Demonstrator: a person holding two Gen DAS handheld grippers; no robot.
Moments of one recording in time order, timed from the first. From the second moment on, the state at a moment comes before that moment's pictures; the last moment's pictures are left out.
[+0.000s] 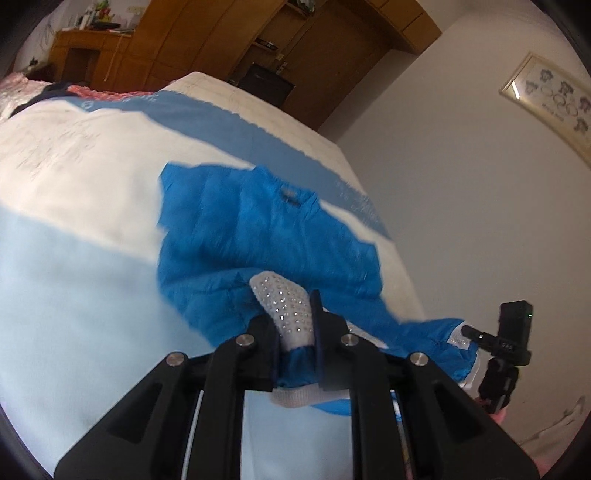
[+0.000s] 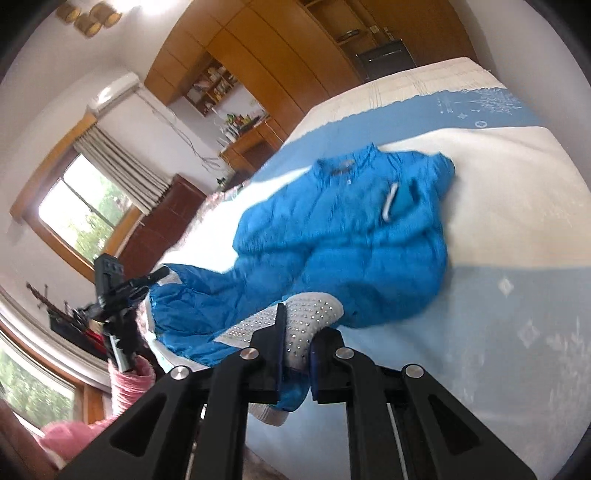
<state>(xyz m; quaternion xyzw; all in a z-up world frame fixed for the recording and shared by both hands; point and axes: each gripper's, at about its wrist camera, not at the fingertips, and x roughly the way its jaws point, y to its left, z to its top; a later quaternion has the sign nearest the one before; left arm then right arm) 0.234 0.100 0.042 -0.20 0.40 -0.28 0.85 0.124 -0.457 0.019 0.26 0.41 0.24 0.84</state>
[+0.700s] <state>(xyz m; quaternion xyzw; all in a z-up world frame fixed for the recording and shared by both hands) 0.485 0.039 -0.022 -0.23 0.49 -0.24 0.81 0.336 -0.516 -0.040 0.35 0.48 0.19 0.78</state>
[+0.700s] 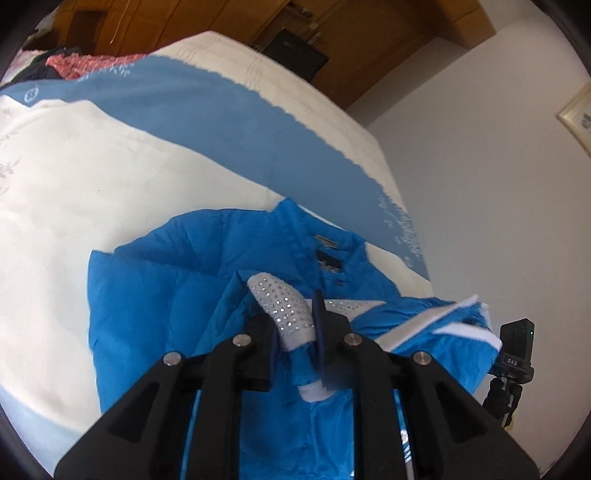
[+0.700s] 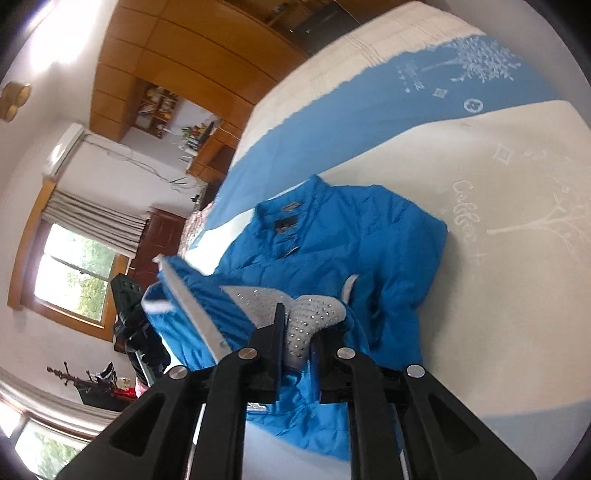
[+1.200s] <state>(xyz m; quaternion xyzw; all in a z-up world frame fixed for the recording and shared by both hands) 0.484 0.086 -0.018 -0.26 0.49 -0.29 0.78 0.344 -0.540 -0.072 0.37 0.49 0.22 0.76</state>
